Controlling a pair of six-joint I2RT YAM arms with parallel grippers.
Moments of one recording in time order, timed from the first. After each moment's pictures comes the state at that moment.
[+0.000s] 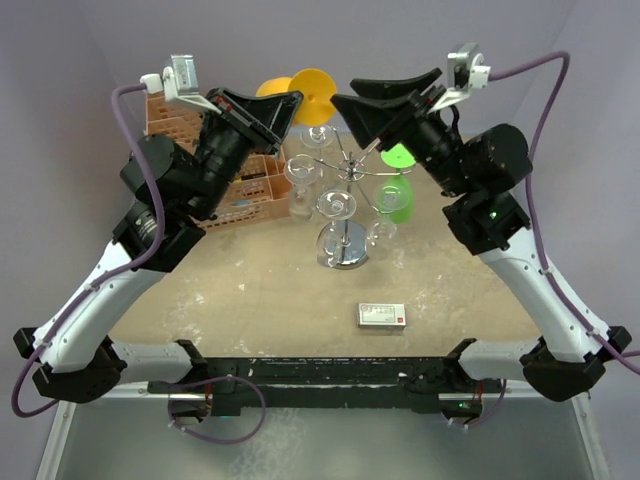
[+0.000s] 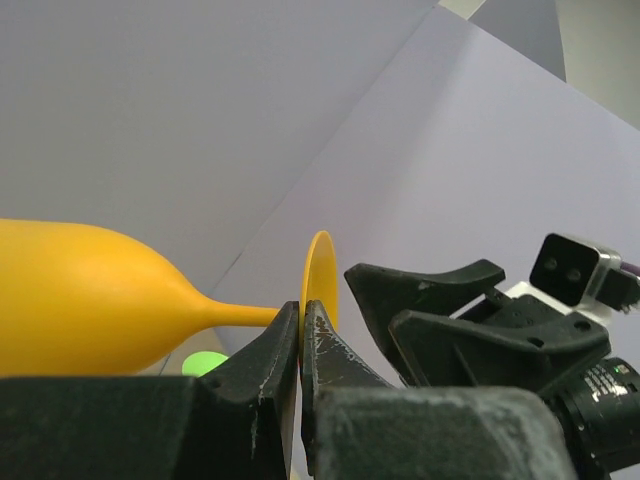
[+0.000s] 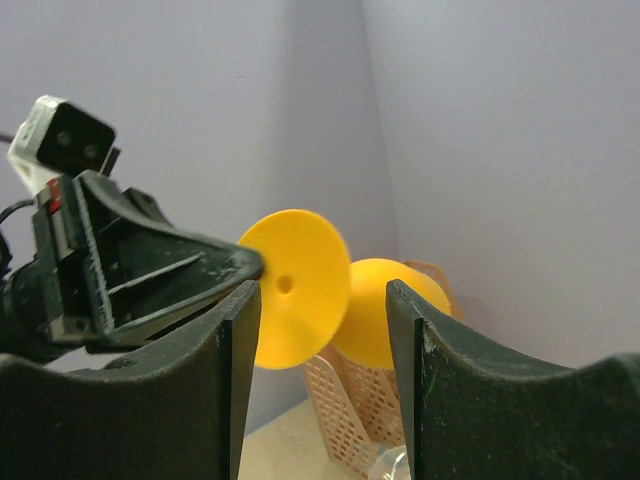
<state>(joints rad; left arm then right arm) -0.85 1.22 1.71 -0.10 -0.29 -0.61 0.72 1.26 1.61 0.18 -0.16 0.29</state>
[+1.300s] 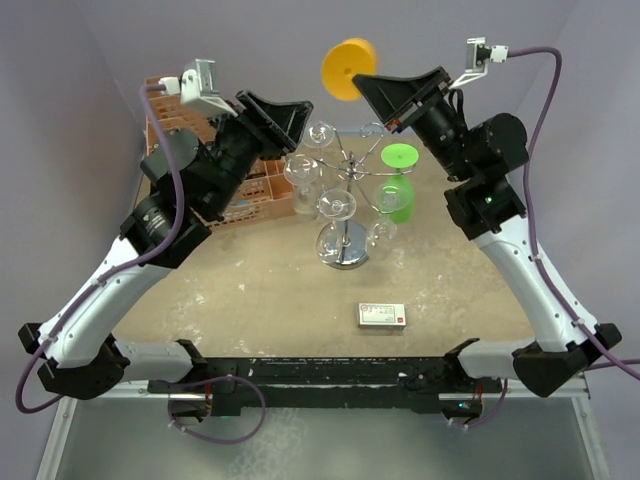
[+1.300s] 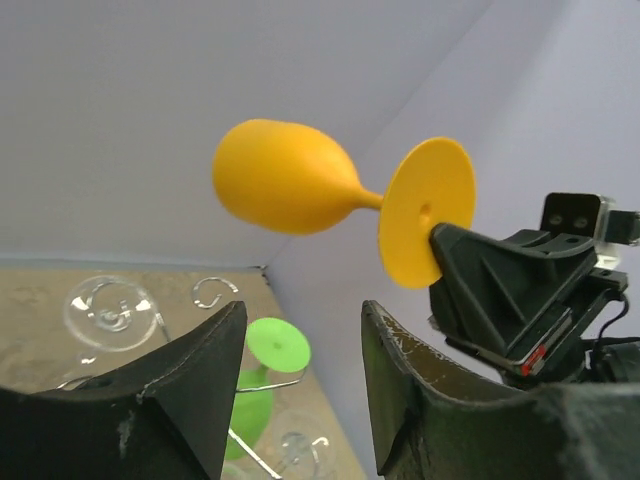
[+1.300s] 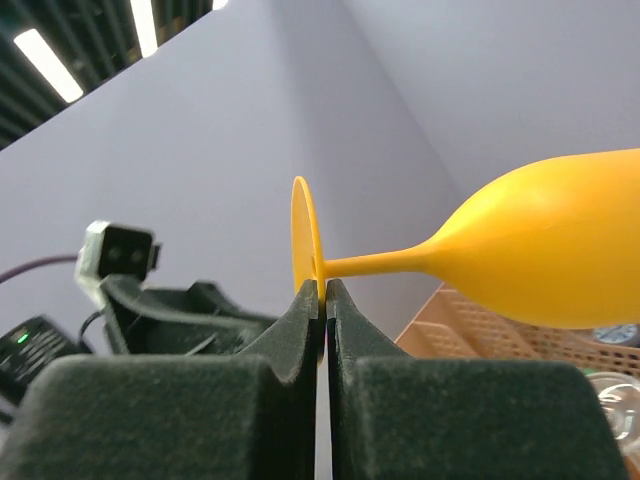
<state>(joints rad) -0.84 1.26 1.73 -0.19 -0.33 -0.59 0.51 1.29 1.59 0.23 -0.29 0.83</state>
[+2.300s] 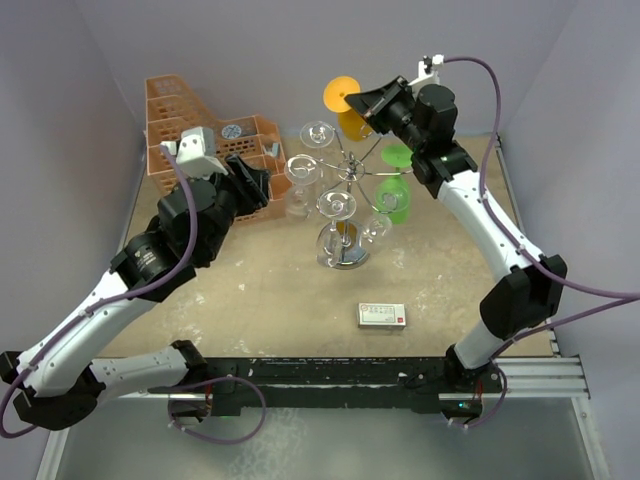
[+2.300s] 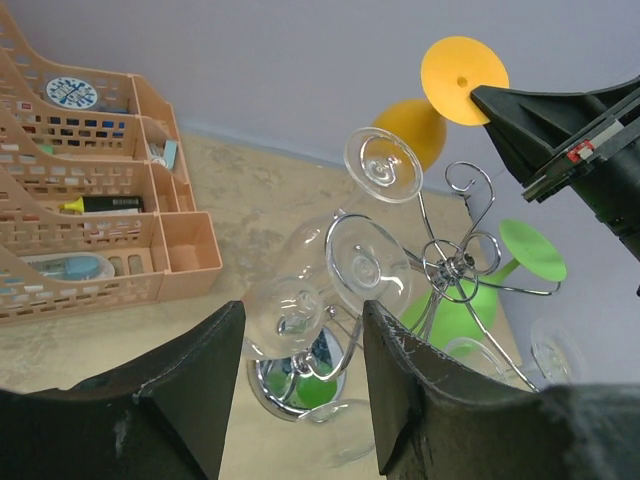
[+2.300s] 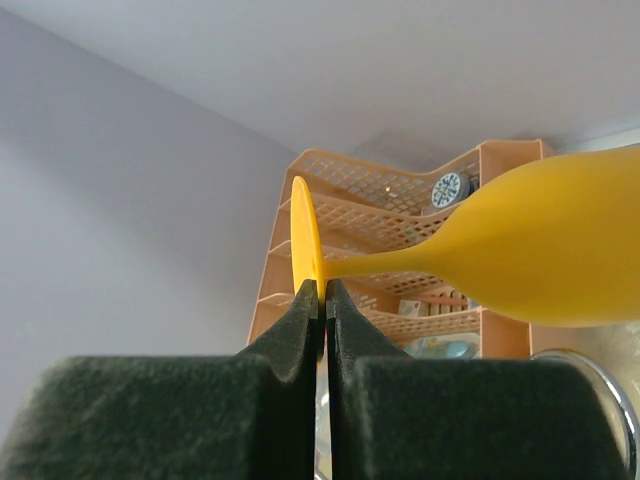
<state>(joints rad) -0.84 1.02 1.36 -0.47 -0.64 -0.56 0.38 1.63 1.64 0.01 -0.14 0.97</state>
